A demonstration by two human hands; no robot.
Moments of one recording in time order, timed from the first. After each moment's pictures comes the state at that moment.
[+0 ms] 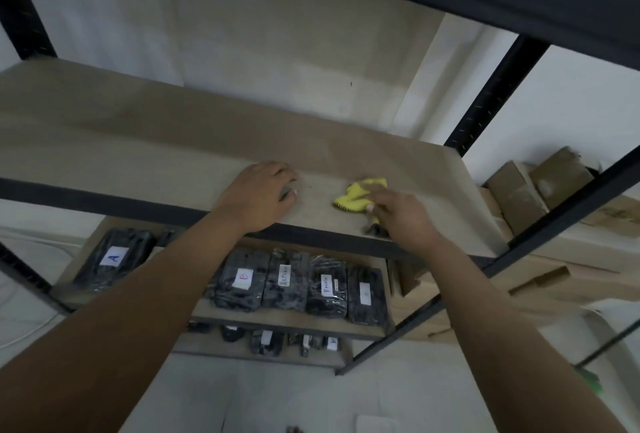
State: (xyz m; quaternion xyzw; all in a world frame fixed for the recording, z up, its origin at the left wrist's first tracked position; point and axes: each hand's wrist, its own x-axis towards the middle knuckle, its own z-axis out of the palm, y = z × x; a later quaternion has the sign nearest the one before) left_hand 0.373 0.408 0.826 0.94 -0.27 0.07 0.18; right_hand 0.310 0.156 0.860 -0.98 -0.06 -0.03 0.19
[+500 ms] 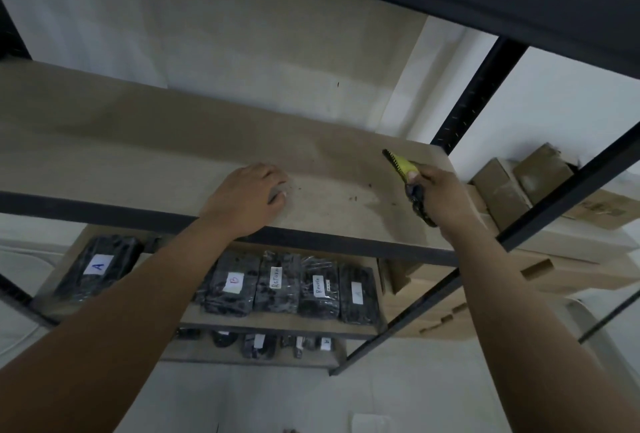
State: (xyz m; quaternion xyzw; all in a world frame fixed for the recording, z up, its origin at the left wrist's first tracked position) left_hand 0.373 0.409 0.825 0.94 -0.27 0.07 0.19; right_hand 0.311 0.115 0.893 -0.87 0.16 -0.09 0.46
